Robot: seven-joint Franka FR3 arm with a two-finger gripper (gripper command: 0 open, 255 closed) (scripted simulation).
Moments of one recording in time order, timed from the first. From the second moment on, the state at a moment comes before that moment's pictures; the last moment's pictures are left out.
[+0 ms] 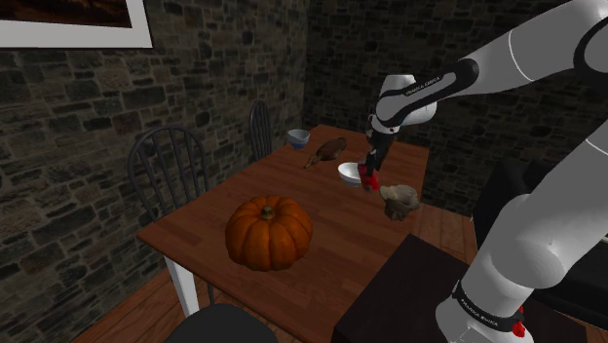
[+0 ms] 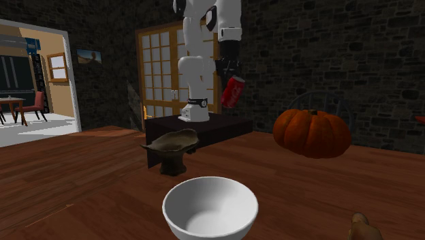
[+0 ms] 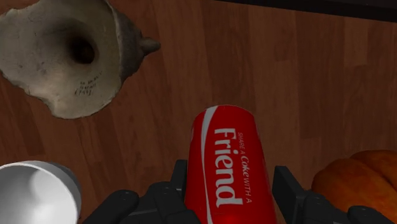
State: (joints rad) arm -0.02 -0.22 -0.38 -2.43 -0.09 2.25 -0.41
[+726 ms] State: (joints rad) arm -0.12 -0.13 -0.57 -2.28 -0.06 2.19 -0.73
